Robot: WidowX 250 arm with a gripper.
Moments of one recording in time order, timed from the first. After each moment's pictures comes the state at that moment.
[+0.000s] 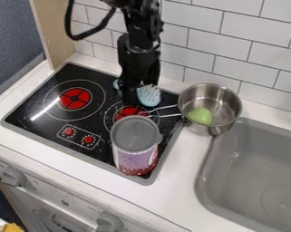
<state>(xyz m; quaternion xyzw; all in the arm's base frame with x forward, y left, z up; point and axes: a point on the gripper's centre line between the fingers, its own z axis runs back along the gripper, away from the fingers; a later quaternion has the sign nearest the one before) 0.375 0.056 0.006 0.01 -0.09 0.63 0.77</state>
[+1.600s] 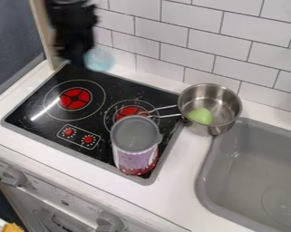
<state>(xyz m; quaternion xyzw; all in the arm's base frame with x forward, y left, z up) 0.307 0.143 0.095 -0.02 -0.11 0.73 0.67</state>
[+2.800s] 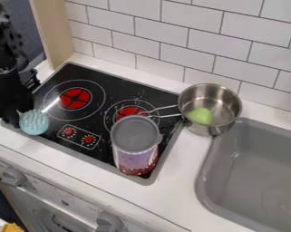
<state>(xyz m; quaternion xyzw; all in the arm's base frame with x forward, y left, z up) 0.220 0.191 0.023 0.06 -0.09 0.70 0.70</state>
